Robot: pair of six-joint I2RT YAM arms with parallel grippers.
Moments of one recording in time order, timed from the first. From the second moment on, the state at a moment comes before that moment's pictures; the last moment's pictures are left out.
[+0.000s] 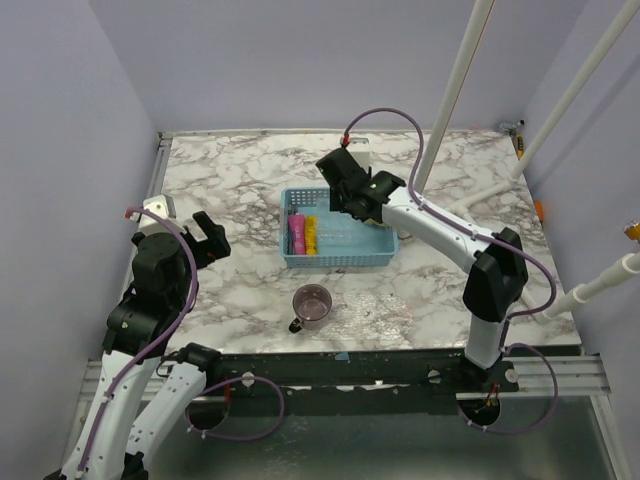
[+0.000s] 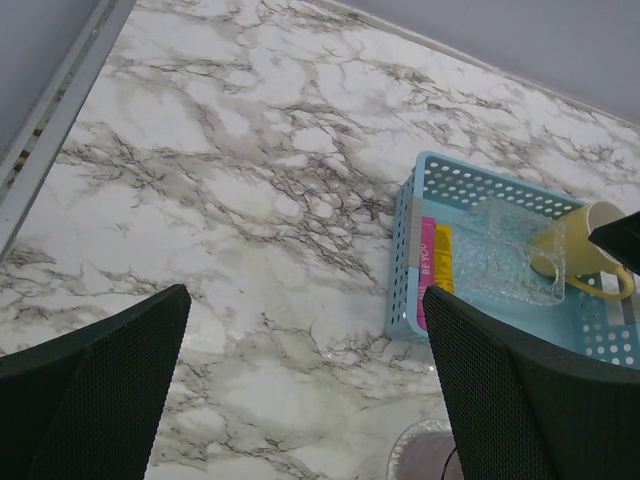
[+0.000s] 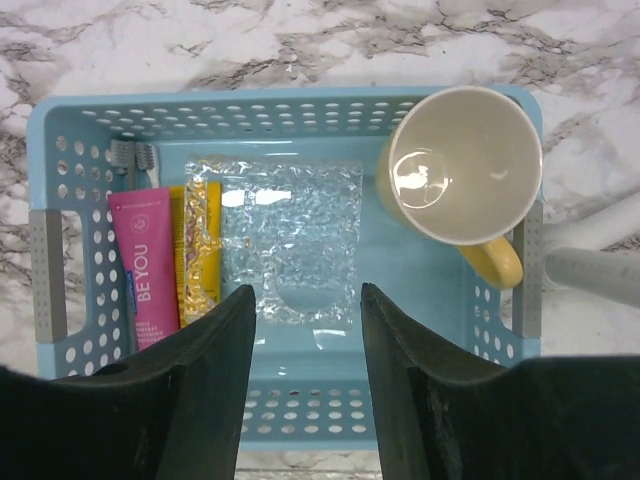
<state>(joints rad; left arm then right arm) -0.31 0.55 0.91 -0.67 -0.36 -0.42 0.80 1.83 1.68 -0.71 0.56 0.58</state>
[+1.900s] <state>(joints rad) -0.31 0.54 0.91 -0.67 -0.28 -0.42 0.59 2.14 1.86 -0.71 0.44 0.54</state>
